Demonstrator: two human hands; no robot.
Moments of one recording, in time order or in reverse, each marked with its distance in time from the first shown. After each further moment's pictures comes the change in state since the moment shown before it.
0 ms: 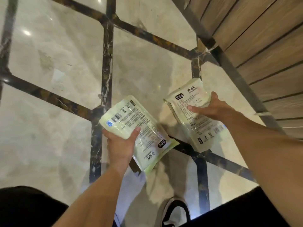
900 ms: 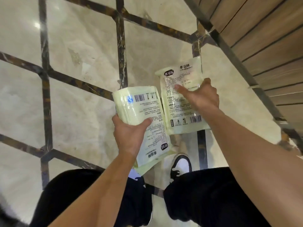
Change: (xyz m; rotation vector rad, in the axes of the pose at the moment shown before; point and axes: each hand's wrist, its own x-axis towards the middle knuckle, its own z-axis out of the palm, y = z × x) left_hand -0.154 0.058 -0.107 -0.110 0.027 0.065; right_hand -0.175 -0.047 0.005 0.330 0.231 -0.048
